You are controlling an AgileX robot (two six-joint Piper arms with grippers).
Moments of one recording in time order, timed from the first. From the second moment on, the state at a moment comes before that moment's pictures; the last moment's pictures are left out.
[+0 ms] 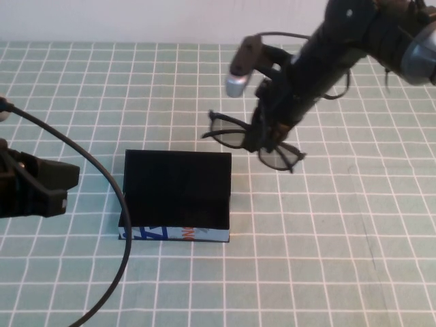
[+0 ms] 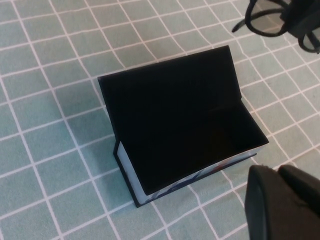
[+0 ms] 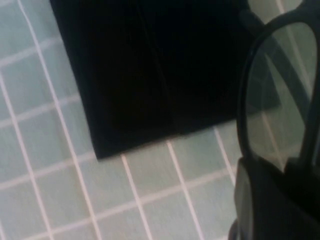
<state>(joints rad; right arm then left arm) 0.42 2.06 -1.94 0.44 1.22 -0.95 -0.11 1.01 -0.79 -0.71 0.74 0.70</state>
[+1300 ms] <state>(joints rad) 0.68 2.29 -2.10 0.42 1.23 -0.96 -0.11 1.01 -0.79 -0.71 0.76 0.70</state>
